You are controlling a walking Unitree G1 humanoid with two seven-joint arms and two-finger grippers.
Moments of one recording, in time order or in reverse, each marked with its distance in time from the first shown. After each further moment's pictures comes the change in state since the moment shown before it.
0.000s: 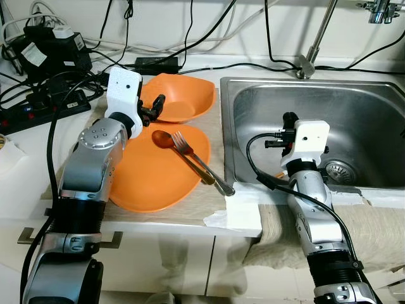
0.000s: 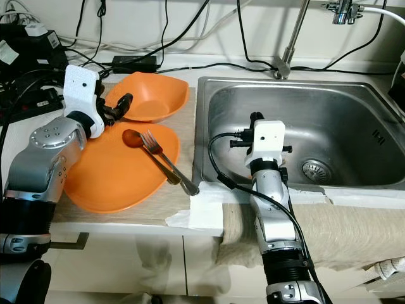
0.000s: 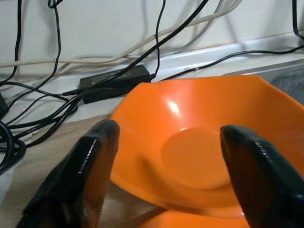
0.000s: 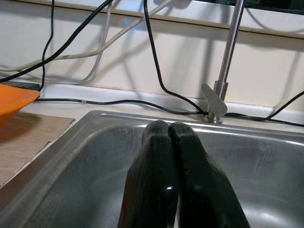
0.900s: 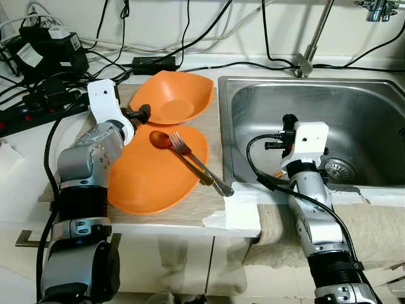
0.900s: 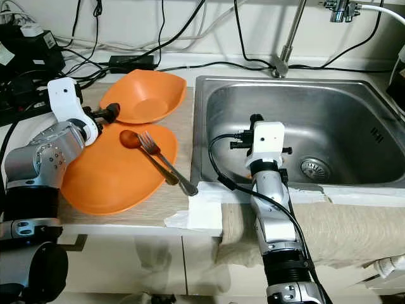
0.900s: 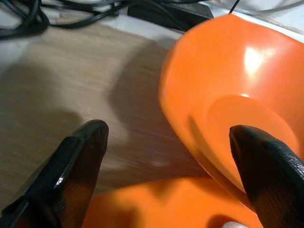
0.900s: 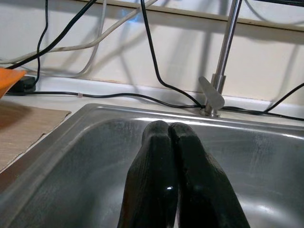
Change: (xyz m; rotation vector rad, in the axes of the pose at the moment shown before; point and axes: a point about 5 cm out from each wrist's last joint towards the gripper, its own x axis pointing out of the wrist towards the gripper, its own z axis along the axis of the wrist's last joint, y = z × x) left arm 0.008 0.019 -0.029 -0.469 0.224 0.212; right arm -0.001 -0.001 -0.003 -0.006 0.020 0.004
